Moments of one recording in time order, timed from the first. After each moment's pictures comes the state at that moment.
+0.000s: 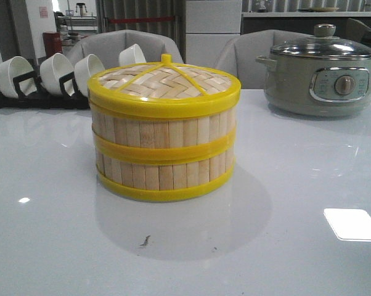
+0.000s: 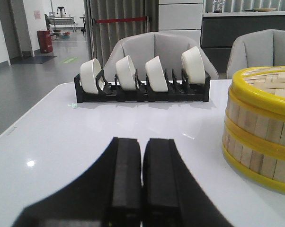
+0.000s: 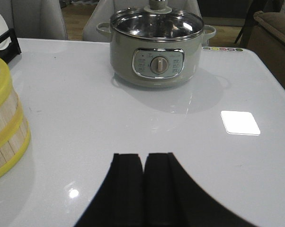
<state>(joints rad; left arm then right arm) -0.09 0.00 0.01 0.09 0.09 -0.11 0.02 0.46 -0.39 -0.23 0.24 0.25</state>
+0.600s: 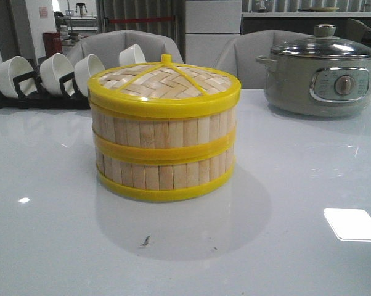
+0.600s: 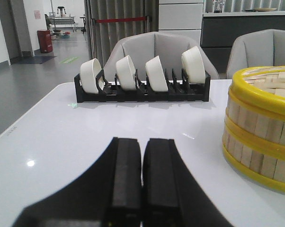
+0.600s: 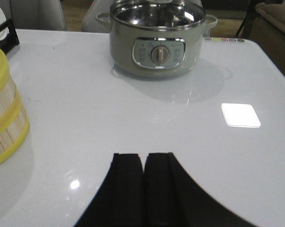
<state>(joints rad) -0.09 0.00 0.01 0.09 0.09 -0.11 0.02 0.45 -0.33 -0.22 0.24 0.25</state>
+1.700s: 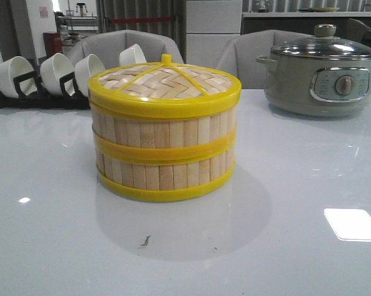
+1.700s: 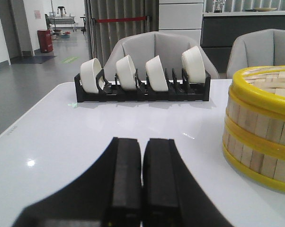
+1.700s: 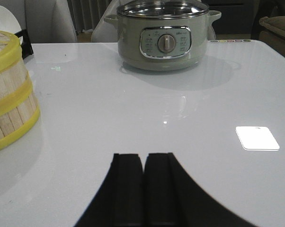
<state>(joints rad) -0.09 0.00 0.01 0.09 0.09 -0.11 0.02 -0.01 0.03 -0.17 0.18 0.25</state>
